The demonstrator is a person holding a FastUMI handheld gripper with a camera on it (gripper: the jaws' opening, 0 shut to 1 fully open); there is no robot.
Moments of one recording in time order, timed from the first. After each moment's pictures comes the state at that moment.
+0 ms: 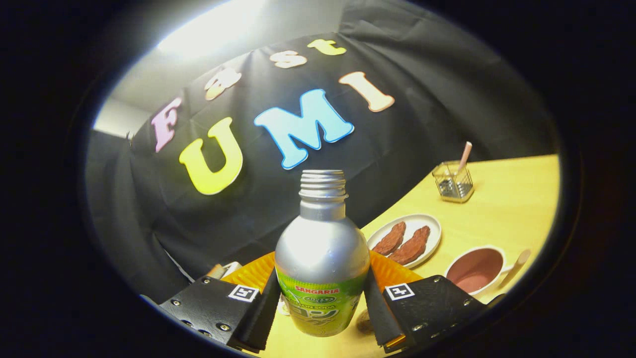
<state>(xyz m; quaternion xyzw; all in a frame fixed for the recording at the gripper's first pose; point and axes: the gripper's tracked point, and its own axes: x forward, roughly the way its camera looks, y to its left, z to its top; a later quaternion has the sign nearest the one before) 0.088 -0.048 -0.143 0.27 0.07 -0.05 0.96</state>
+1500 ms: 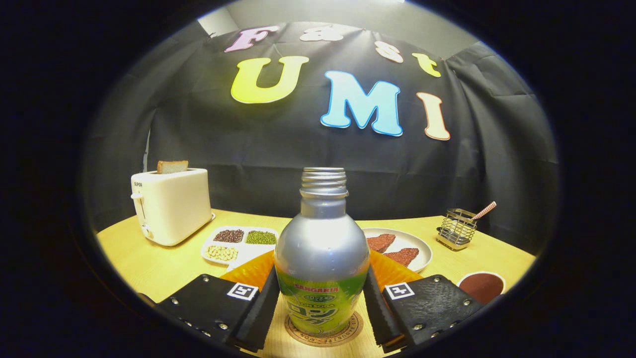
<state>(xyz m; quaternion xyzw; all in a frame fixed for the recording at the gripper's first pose) 0.114 -0.023 -0.235 0.00 0.10 -0.02 0.99</state>
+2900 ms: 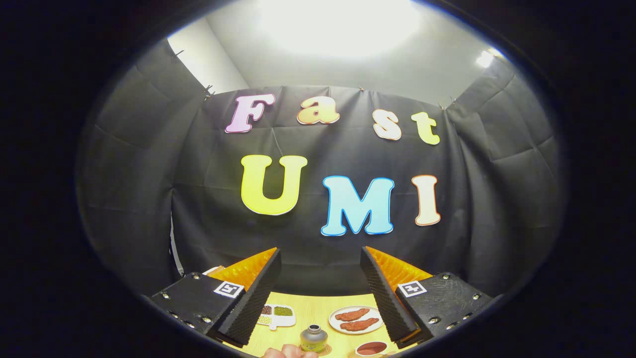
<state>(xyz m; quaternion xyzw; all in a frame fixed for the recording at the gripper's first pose) 0.026 -0.062 0.122 -0.01 -0.04 0.02 1.00</state>
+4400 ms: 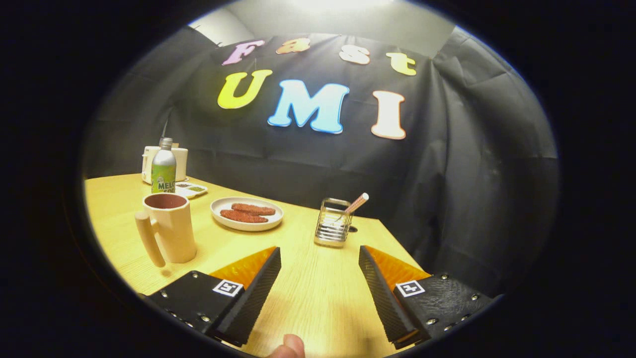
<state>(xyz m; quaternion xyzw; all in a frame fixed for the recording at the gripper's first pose) 0.018 -0.407 -0.254 -0.07 0.09 0.04 0.99</state>
